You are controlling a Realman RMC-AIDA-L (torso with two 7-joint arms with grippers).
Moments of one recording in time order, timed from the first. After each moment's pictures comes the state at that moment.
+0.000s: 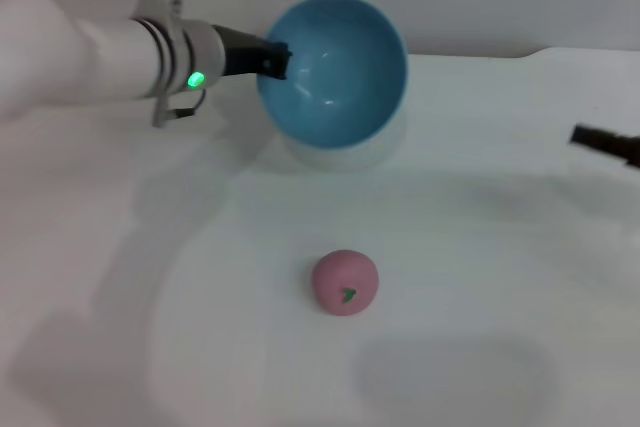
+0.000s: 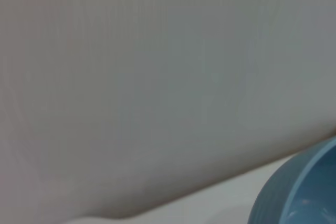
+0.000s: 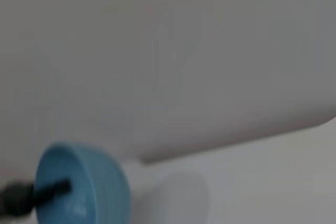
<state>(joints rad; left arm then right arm) -0.67 -2.05 1.58 0.76 2.14 0.44 -2.45 0.48 2.00 -0.70 -0.54 -1.87 -1.20 1.85</state>
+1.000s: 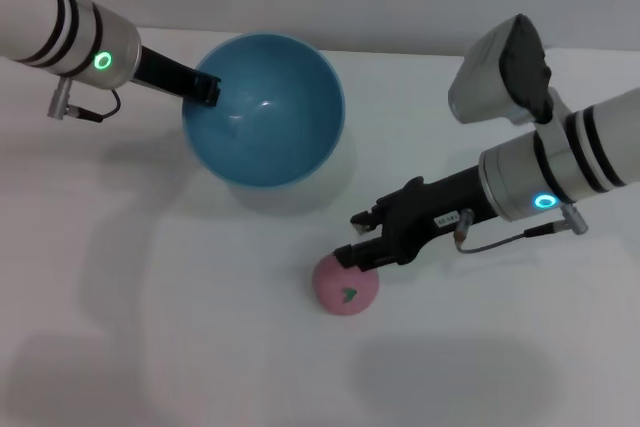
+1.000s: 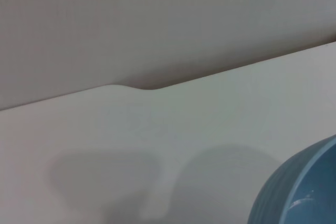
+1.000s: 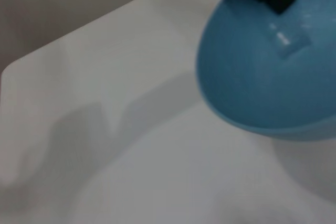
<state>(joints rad) -0.65 -2.05 1.20 1.08 2.58 1.16 -2.68 0.86 2.08 -1.44 -0.52 -1.93 -1.17 1.86</state>
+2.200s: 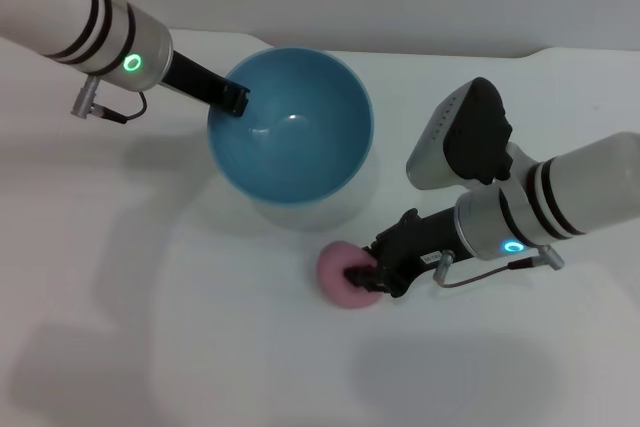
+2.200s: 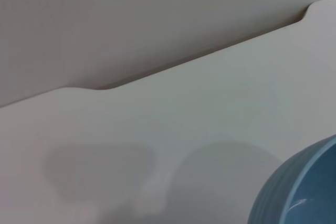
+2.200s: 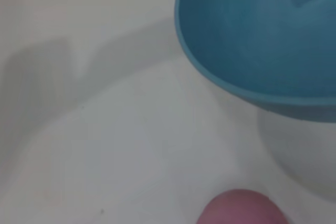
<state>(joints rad) -0.67 -2.06 1.26 1.10 2.57 1.21 -2.68 0.83 2.09 -1.85 -0.50 -1.73 -0.88 1.88</state>
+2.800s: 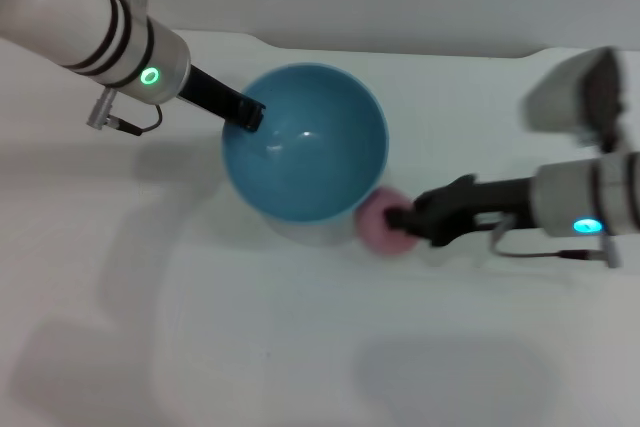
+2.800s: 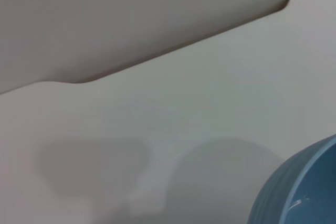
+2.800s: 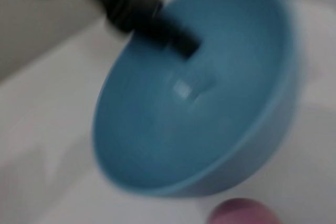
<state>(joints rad) -0.68 -2.06 1.32 1.08 2.55 1.21 -2.68 0.63 2.06 -1.53 -0.63 -1.73 -0.98 1.86</state>
